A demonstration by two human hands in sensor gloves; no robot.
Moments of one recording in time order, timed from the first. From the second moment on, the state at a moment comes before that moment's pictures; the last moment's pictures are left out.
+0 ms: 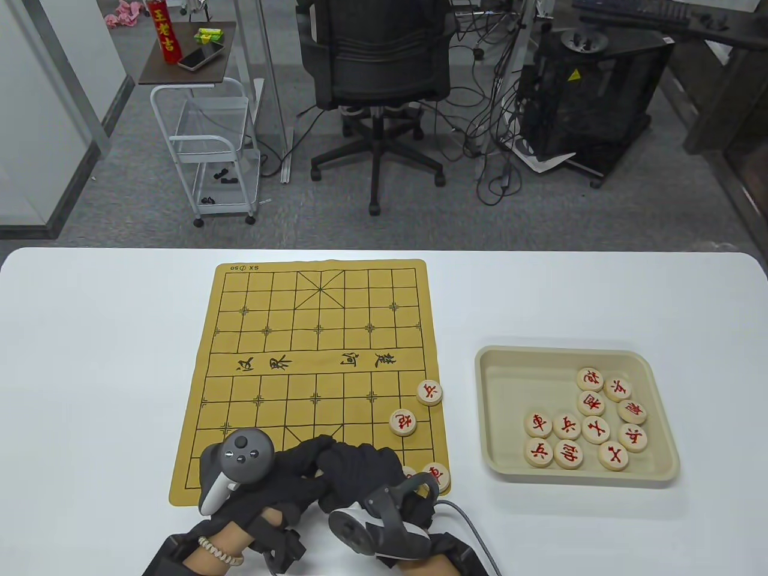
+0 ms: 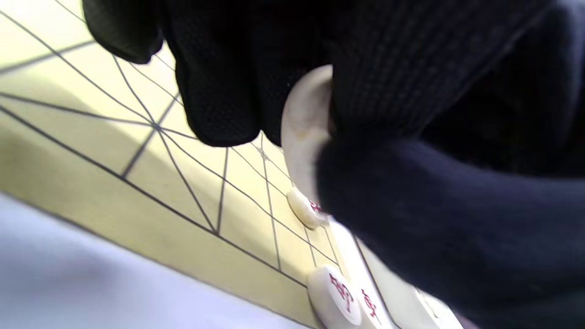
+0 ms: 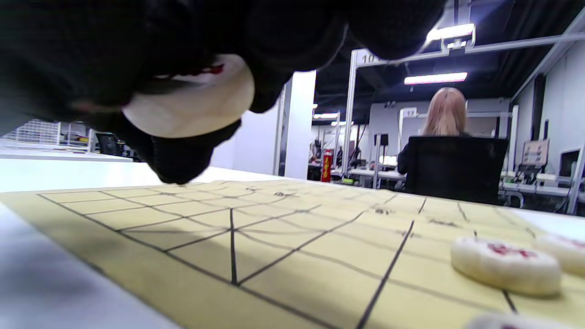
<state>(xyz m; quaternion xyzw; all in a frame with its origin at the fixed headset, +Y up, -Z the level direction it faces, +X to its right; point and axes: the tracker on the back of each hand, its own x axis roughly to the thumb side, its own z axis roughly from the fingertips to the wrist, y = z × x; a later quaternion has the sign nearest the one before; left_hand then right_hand) -0.213 -0.762 -0.268 -0.11 -0.13 0.39 0.90 -0.022 -0.738 -0.220 0.28 -0.17 0.94 0.06</state>
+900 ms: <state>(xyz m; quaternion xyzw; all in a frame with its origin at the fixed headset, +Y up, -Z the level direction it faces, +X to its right) -0.318 -0.767 -0.303 -0.26 0.00 0.08 0.96 0.059 -0.757 -0.256 0.10 -0.08 0.99 0.01</state>
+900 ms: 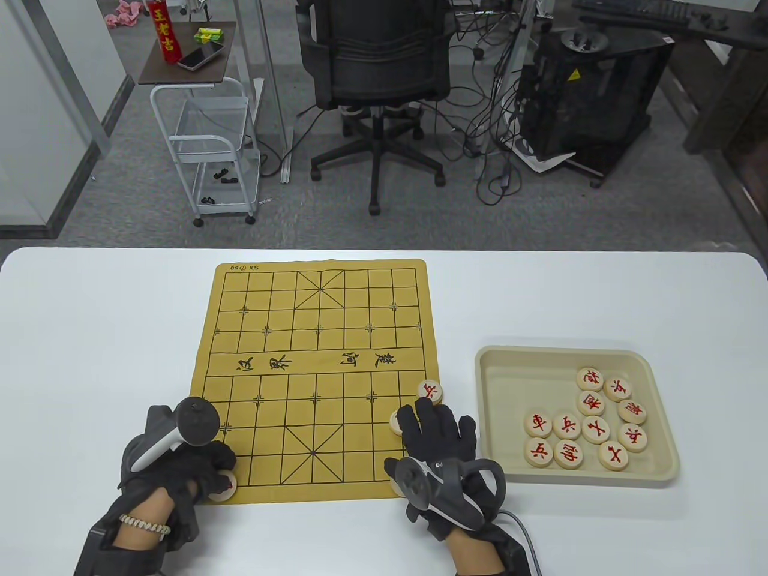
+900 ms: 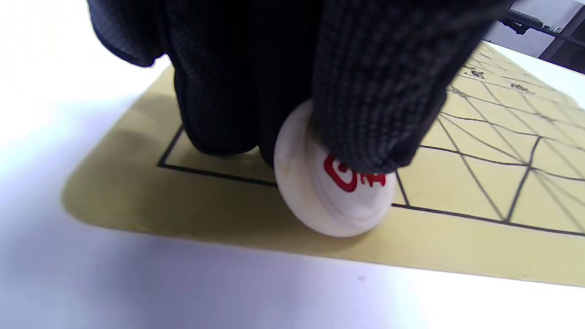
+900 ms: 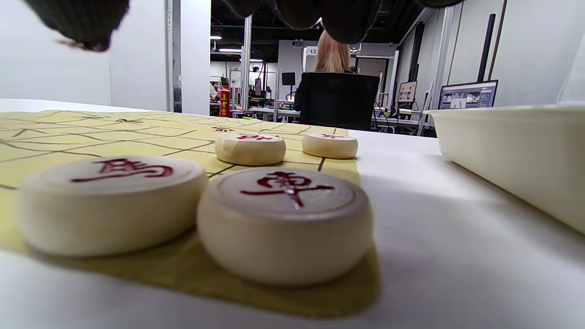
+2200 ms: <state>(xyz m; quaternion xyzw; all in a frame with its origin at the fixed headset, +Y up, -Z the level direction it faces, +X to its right) -0.286 -0.737 -0.280 0.05 -0.05 0.08 0.99 0.197 -0.725 -0.348 -0.18 0.12 0.97 -0.09</state>
